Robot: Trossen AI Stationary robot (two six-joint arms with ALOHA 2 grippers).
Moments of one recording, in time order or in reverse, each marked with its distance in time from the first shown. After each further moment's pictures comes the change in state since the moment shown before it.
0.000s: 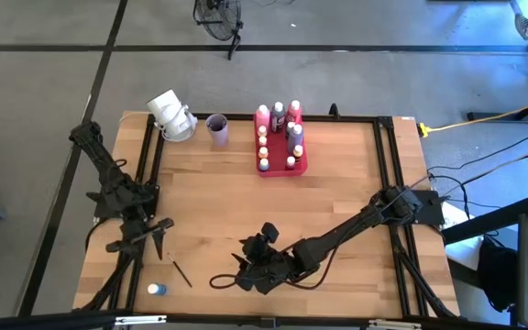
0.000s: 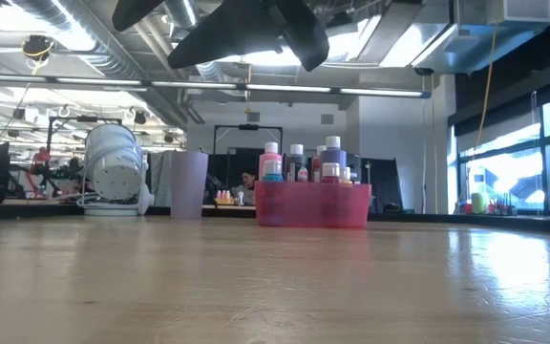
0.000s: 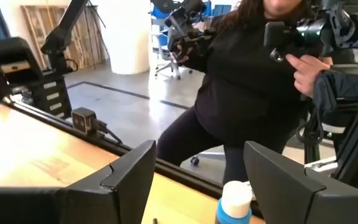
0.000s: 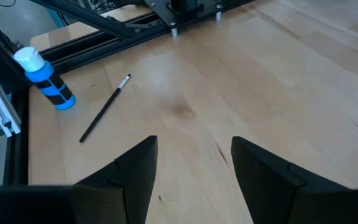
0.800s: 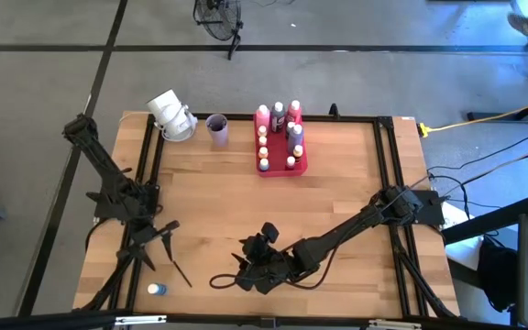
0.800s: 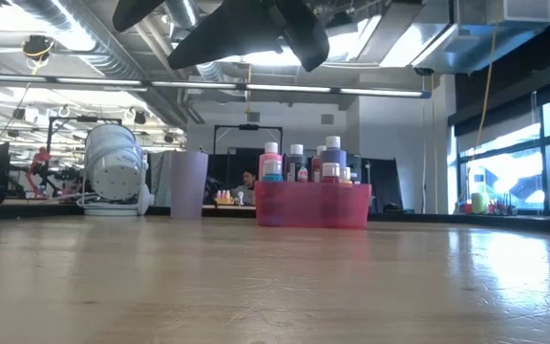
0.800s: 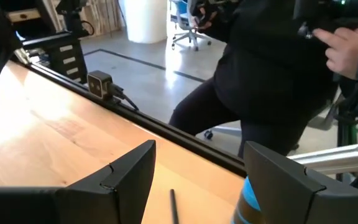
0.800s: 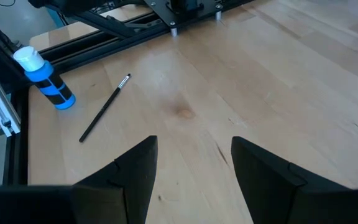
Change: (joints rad) left arm 0.000 0.189 0.000 0.061 -0.084 -0.014; right arm -0.002 0.000 0.000 -0.001 0.000 0.000
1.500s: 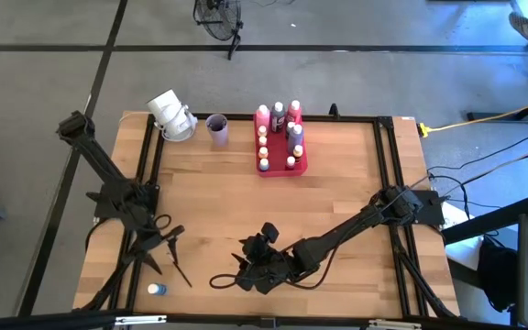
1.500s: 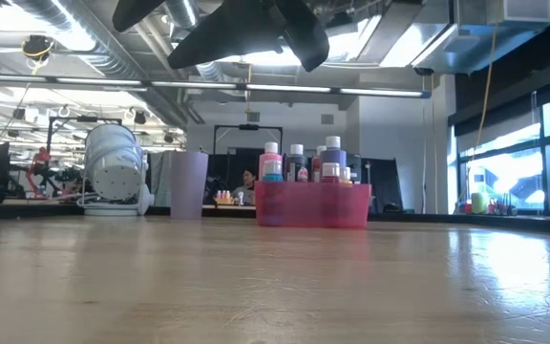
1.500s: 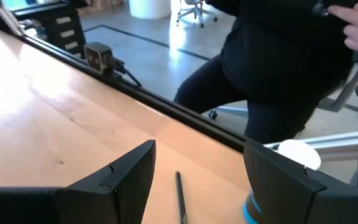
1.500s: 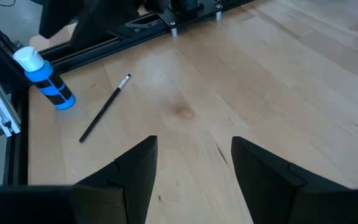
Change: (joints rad) left arm 0.000 0.215 0.000 0.125 -0.024 0.009; right arm 0.000 0.000 0.000 0.000 0.000 0.000
